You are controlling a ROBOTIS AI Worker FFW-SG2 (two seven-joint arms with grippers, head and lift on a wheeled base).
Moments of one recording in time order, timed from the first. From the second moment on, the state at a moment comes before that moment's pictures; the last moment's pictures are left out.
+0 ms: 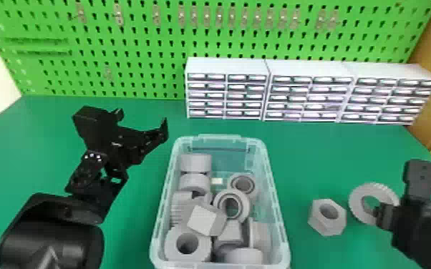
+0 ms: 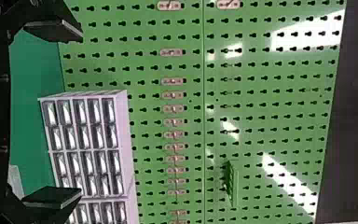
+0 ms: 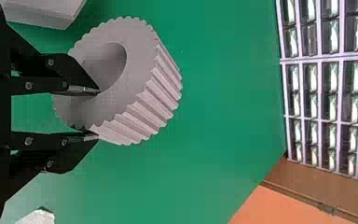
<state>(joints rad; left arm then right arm) -0.06 0.16 -0.13 -1.74 0.14 0.09 -0.12 -0.07 0.00 -0.34 -1.86 -0.04 1.15 -0.24</state>
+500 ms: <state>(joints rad) -0.06 0.16 -0.13 -1.74 0.14 0.09 -0.12 -0.06 0.00 -0.35 -1.84 -0.06 1.10 -0.25</state>
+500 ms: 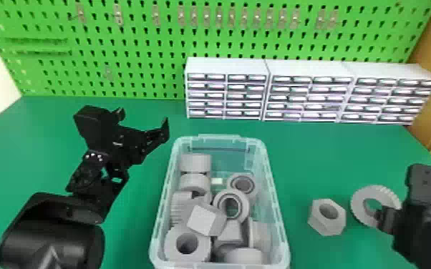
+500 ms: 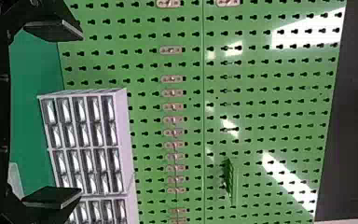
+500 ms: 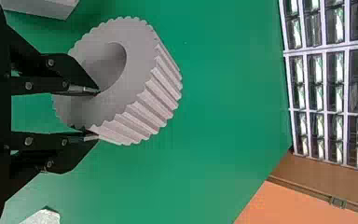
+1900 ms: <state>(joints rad) -0.07 0.16 -0.14 -1.74 0.12 0.13 -0.17 -0.05 0.00 -0.39 -1.85 -0.73 1.03 -0.63</state>
